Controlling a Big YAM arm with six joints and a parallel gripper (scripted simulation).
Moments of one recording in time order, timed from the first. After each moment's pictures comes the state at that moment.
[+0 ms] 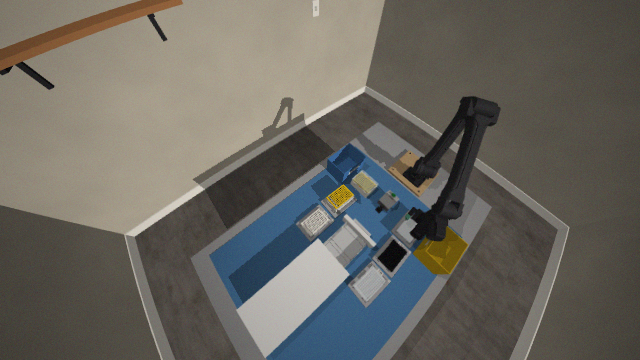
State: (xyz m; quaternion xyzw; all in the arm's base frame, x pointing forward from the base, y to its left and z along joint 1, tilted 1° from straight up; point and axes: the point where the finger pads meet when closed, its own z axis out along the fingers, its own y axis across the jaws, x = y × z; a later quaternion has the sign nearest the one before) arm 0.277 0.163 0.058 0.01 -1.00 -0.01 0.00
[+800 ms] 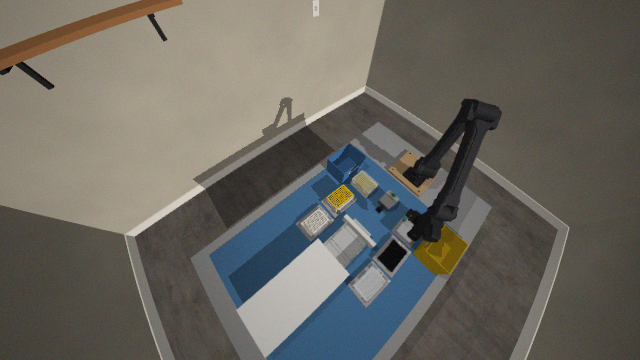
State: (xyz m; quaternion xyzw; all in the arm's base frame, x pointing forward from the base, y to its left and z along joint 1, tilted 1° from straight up) arm 0.276 0.162 0.030 0.01 -1.00 -0.01 0.01
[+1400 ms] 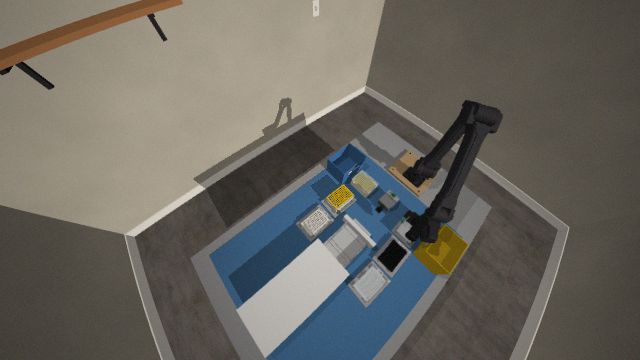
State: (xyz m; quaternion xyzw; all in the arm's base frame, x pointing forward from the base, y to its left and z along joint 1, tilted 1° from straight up) arm 0.276 0.163 0.011 0.01 -1.00 -0.01 0.01
